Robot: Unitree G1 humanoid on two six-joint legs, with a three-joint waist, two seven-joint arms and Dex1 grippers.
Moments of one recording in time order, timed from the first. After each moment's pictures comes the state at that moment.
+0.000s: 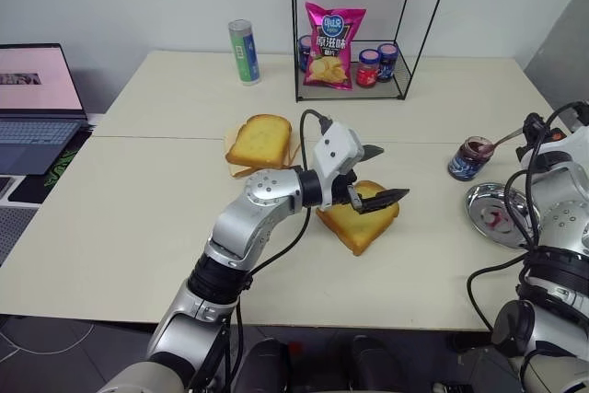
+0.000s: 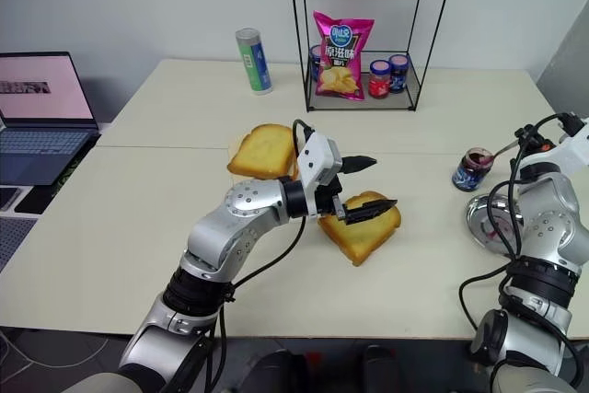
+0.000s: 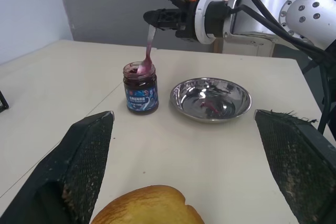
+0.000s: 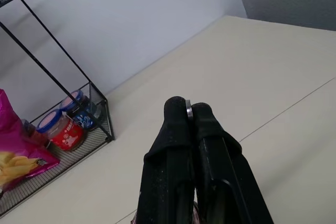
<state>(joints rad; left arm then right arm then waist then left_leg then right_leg) -0.64 0.20 -0.29 -0.15 -0.31 0.52 -0.76 -0.62 -0.42 -0.62 0.21 0.62 0.51 -0.05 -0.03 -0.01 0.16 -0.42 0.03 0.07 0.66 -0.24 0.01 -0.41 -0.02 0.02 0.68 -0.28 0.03</state>
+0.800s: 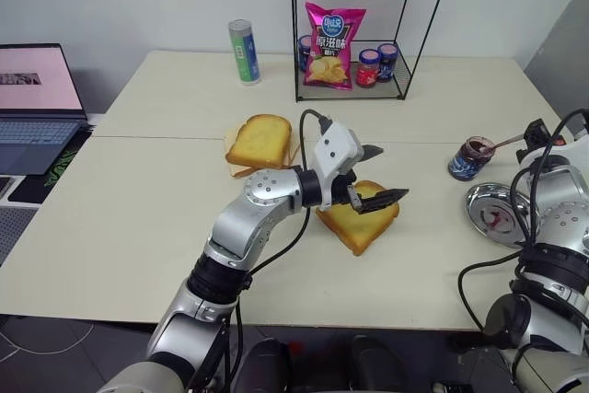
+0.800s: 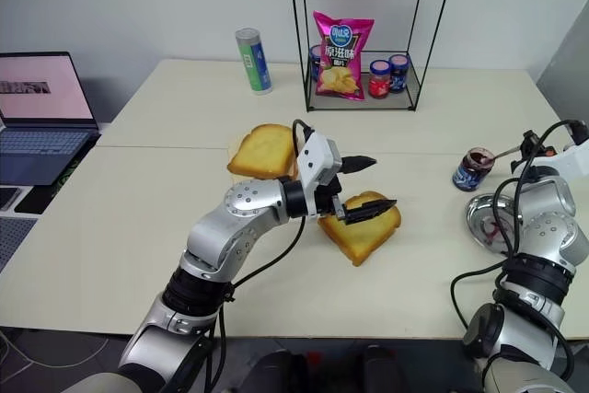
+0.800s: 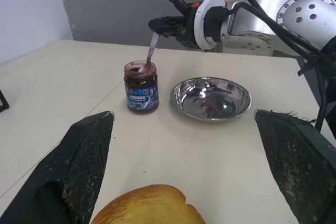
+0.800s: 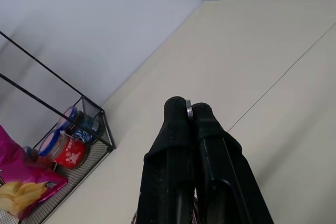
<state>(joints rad) -0.64 0.20 -0.29 -0.15 -0.31 0.52 -0.76 -0.66 -0.38 -0.70 0.26 0.71 0.50 -0.14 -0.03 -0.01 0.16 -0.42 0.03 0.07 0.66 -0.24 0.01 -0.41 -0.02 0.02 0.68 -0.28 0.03</state>
